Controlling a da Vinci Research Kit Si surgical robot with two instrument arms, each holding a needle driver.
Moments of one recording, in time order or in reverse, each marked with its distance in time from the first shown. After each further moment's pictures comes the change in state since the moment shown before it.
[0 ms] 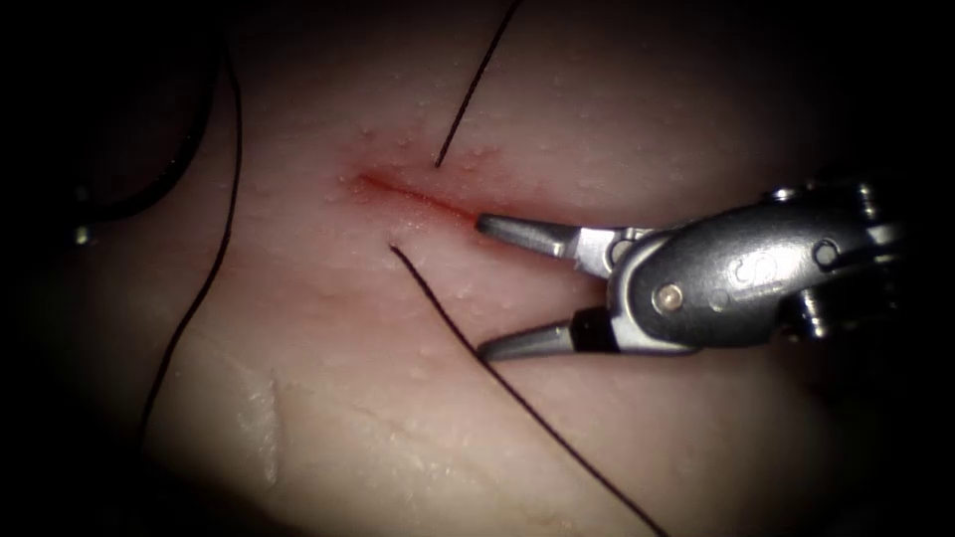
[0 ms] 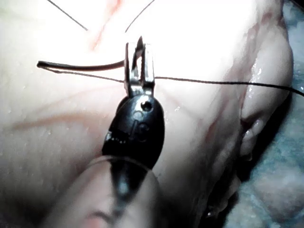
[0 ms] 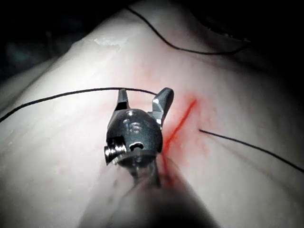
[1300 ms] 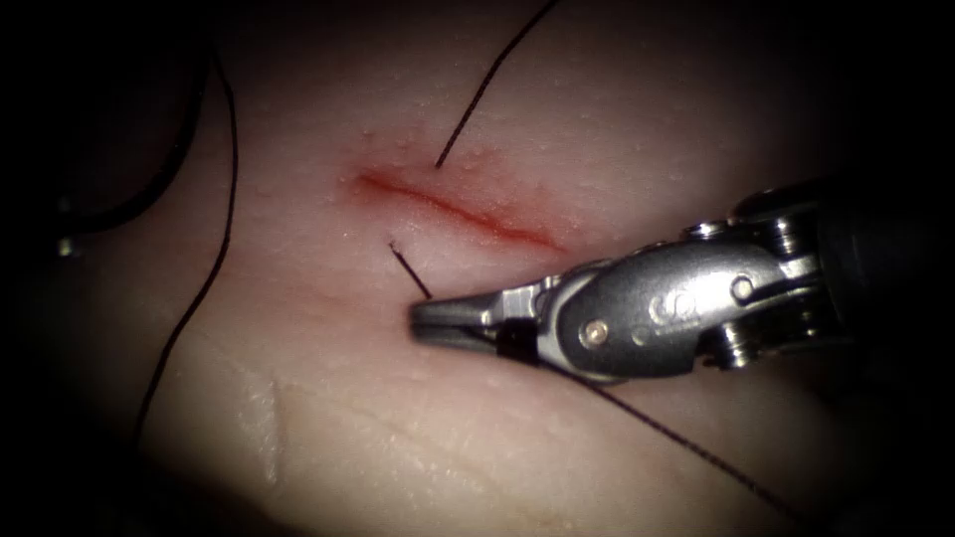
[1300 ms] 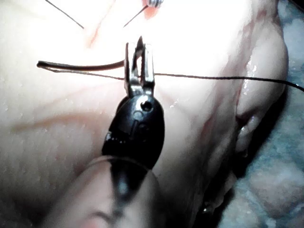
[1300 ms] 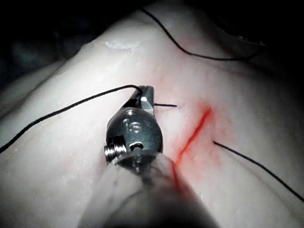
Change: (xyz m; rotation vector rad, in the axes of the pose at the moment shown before) right arm 0.000 -0.005 0.001 0.083 0.057 -0.057; left arm 0.000 0.001 -0.001 -0.004 0.001 0.000
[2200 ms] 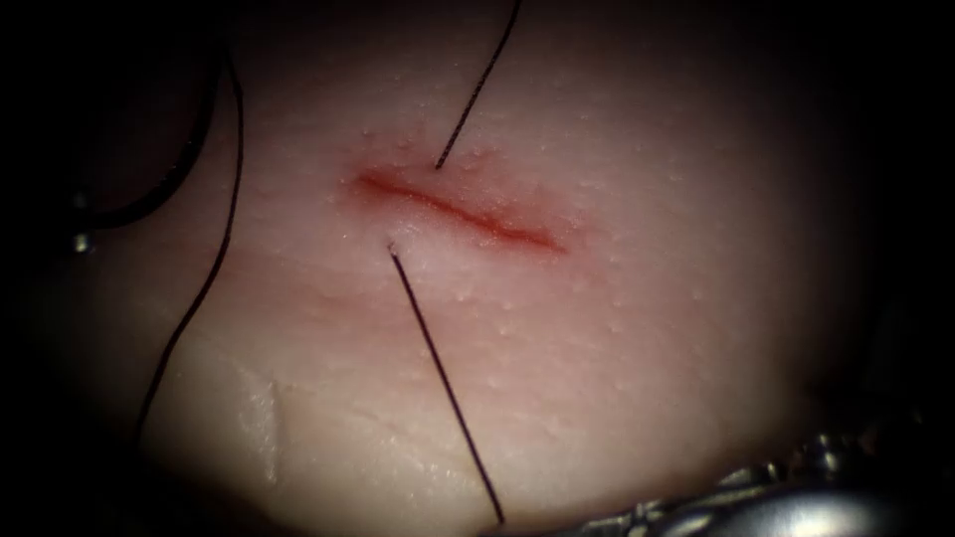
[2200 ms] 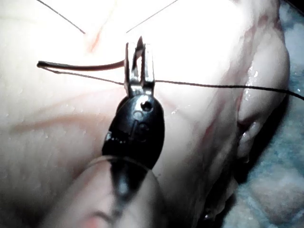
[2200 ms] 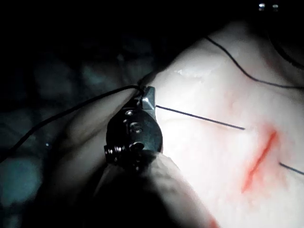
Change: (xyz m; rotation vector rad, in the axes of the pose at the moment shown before) right arm 0.007 -0.009 -0.005 0.044 0.025 -0.023; left arm 0.000 0.000 0.001 0.002 0.003 -0.002
